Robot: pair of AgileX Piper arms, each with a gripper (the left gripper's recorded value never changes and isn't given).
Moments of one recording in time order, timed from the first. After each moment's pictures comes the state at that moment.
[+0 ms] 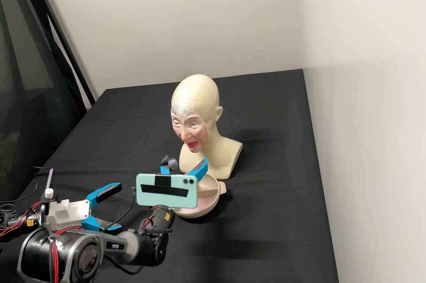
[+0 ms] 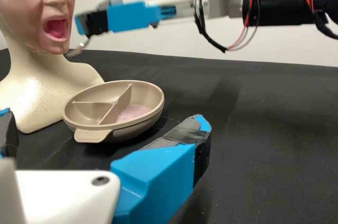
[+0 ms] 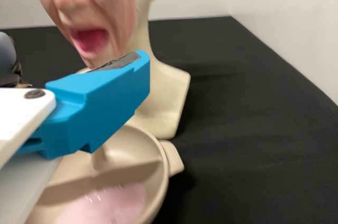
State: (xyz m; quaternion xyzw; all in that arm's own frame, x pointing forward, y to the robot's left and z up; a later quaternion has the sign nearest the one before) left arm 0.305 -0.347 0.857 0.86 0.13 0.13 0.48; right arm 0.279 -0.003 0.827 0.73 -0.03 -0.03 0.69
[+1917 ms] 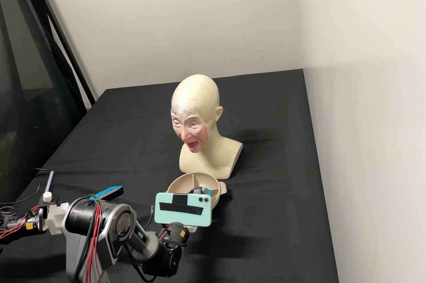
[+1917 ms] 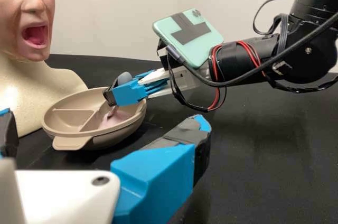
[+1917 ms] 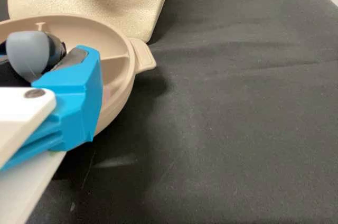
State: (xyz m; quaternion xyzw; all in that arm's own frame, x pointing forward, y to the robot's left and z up) left arm 0.312 -0.357 0.851 0.86 0.11 0.12 0.49; right arm 0.287 -0.061 0.786 0.70 -0.04 -0.13 0.70
